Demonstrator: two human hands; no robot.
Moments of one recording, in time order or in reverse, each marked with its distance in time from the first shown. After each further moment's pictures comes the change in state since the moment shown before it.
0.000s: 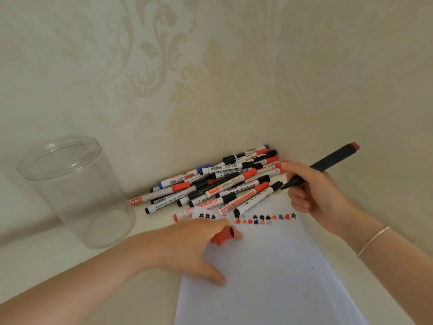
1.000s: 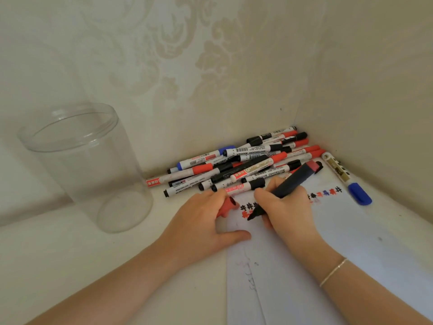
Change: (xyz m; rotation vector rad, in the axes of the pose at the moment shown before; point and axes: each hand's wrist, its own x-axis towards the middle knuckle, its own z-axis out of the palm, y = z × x) left_hand 0.006 -0.053 0.034 0.009 0.565 -0.051; right_hand -0.004 0.070 0.099 -0.284 0.188 -0.133
